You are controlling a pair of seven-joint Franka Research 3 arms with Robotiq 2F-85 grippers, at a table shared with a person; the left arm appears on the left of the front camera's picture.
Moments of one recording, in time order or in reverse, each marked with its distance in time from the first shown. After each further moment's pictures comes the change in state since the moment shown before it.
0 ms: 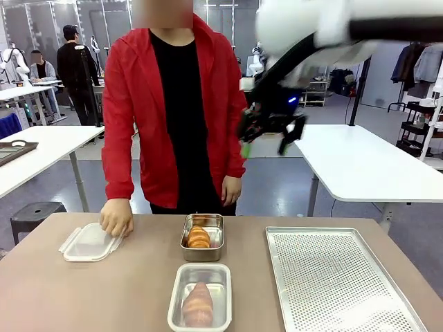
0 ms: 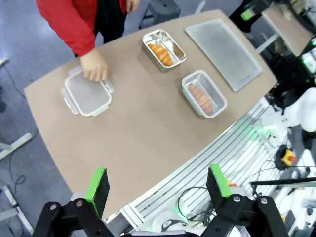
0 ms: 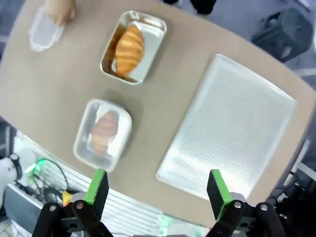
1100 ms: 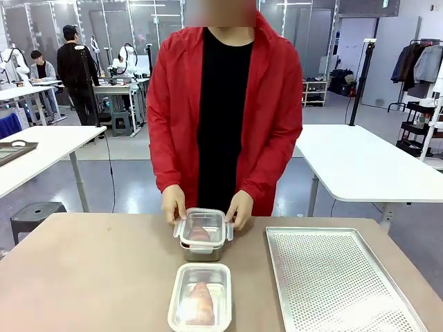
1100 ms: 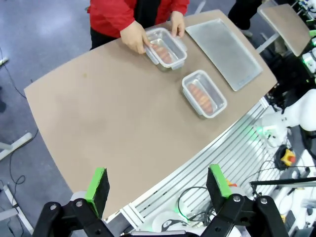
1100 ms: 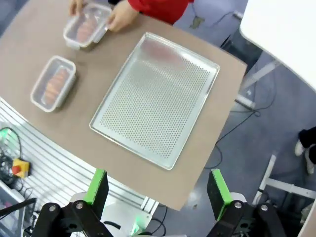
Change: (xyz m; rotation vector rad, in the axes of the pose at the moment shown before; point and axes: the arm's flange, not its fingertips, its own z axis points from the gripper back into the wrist) left arm 0.000 0.000 0.000 0.000 0.000 0.000; right arm -0.251 -0.171 0.124 -0.071 -0.267 0.095
